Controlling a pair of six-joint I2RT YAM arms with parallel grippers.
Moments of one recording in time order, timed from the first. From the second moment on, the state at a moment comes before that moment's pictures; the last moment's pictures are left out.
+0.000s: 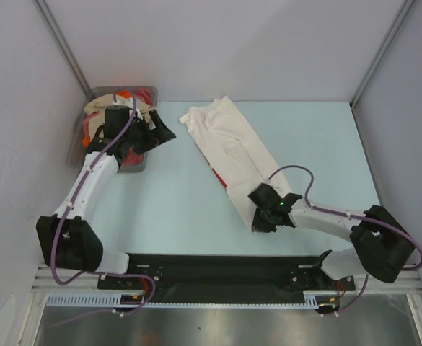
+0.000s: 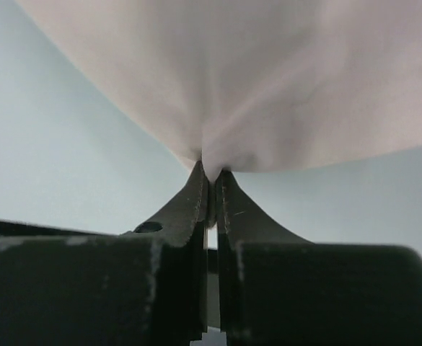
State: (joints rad) left arm -0.10 1.43 1.28 -0.47 0.31 -0.53; right arm 0.75 1.34 0.64 -0.47 0.09 1.00
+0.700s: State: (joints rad) left arm -0.14 1.05 0.81 -0.61 0.32 -0.49; right arm 1.16 1.61 1.14 -0.73 0.17 1.06
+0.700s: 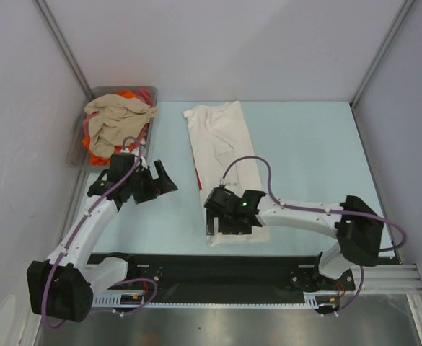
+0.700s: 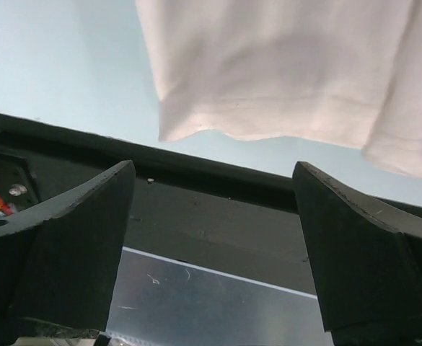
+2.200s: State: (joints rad) left arm -0.67 1.20 0.38 -0.09 0.42 -0.87; right arm 0.62 0.99 0.37 -0.42 -0.07 0.99
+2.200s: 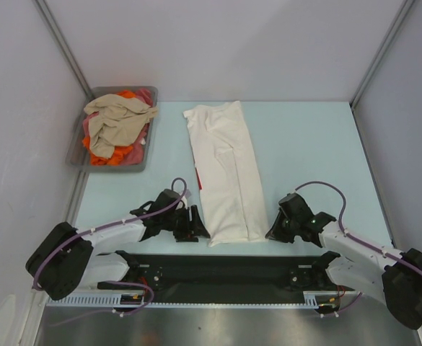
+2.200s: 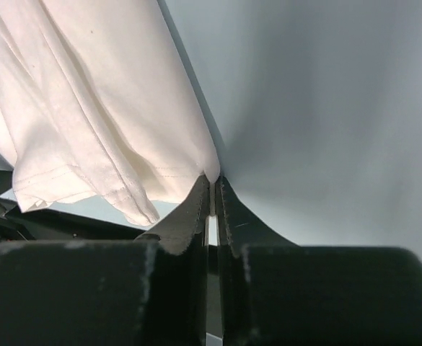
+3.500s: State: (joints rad) left arm -0.93 1.32 0.60 -0.28 0.23 -0.89; right arm 0.58 0.83 0.34 -0.55 -0.10 1.00
